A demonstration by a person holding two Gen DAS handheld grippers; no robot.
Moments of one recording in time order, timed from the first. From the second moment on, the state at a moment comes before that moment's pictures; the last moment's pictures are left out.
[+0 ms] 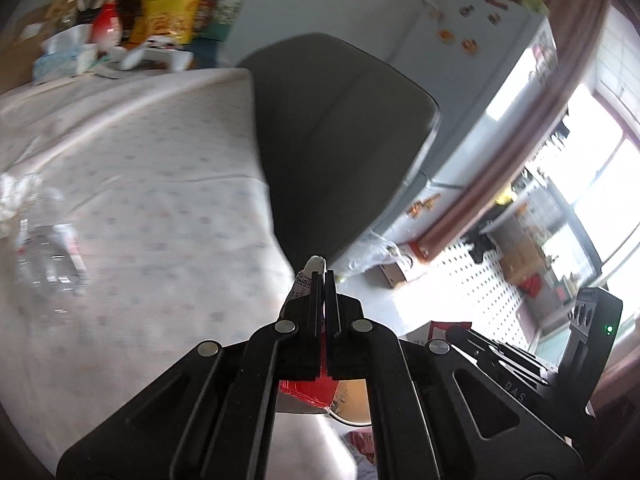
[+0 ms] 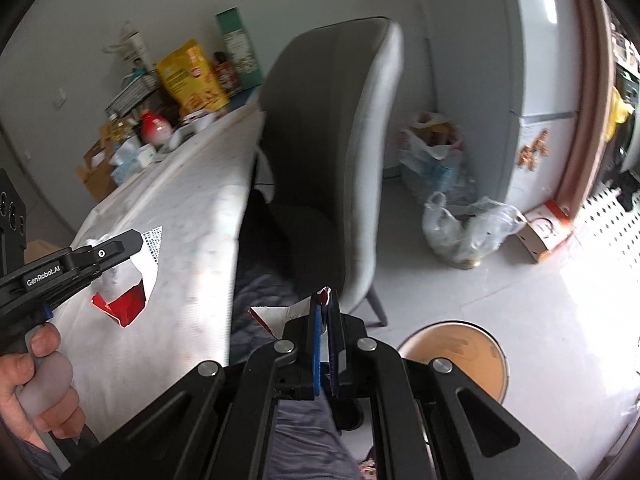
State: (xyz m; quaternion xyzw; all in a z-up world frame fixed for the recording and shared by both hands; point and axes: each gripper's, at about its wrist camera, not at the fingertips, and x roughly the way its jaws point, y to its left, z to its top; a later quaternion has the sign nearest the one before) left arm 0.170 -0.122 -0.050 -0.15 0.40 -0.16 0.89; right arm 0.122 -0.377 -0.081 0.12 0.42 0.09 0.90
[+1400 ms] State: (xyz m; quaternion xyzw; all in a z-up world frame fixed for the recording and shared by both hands) left arm 0.192 -0.331 -0.116 -0.03 0.50 -0.28 0.82; right arm 0.077 -0.567 -0.162 0.23 0.42 -0.10 0.87
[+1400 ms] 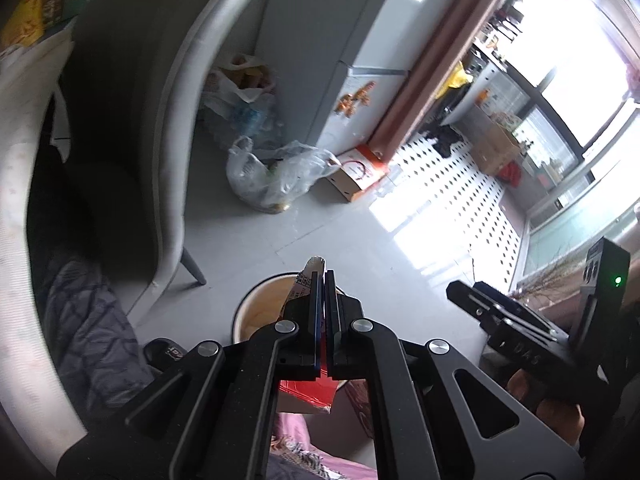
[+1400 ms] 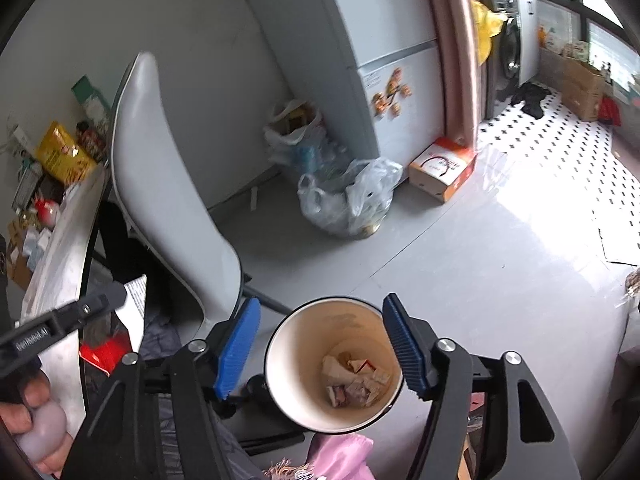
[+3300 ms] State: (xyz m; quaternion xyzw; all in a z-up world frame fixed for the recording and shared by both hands) left arm 0.163 0.017 -0.013 -0.18 0.35 -0.03 0.92; right arm 0.141 -0.325 -0.052 0.14 0.39 0.10 0.91
